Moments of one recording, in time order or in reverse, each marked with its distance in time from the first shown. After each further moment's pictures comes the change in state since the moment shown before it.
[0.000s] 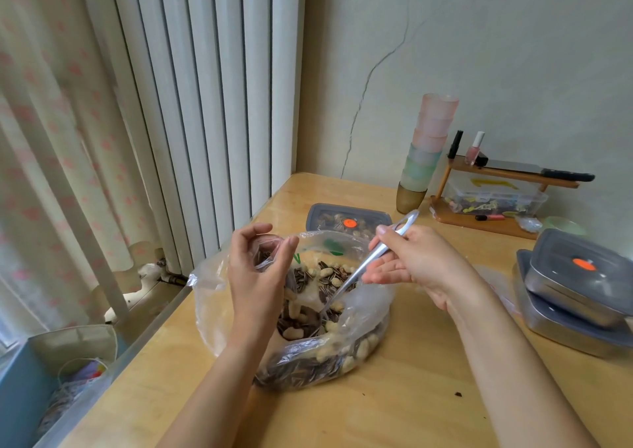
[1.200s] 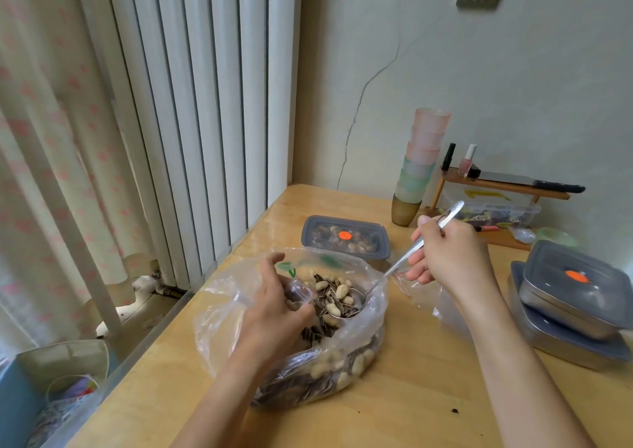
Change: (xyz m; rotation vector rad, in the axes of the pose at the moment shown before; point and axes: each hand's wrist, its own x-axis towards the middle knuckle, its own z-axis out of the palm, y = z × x) left_hand -0.008 -0.026 -0.001 0.498 -0.405 -0.087; right_hand 0.003 -0.004 -0.030 -0.302 0.512 -0.193
